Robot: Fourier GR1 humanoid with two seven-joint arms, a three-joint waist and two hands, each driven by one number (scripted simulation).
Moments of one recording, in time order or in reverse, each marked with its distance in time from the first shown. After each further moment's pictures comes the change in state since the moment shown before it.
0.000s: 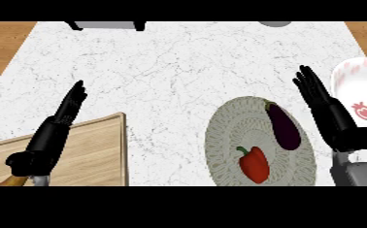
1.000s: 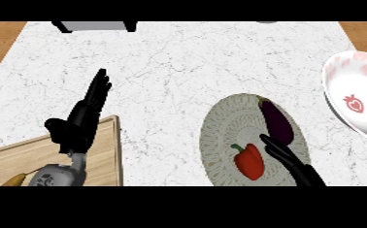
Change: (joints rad) left arm -0.142 -0.198 -0.009 0.105 0.007 0.095 0.107; right arm 0.432 0.075 0.338 -0.533 0.440 -0.286 -0.193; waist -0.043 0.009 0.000
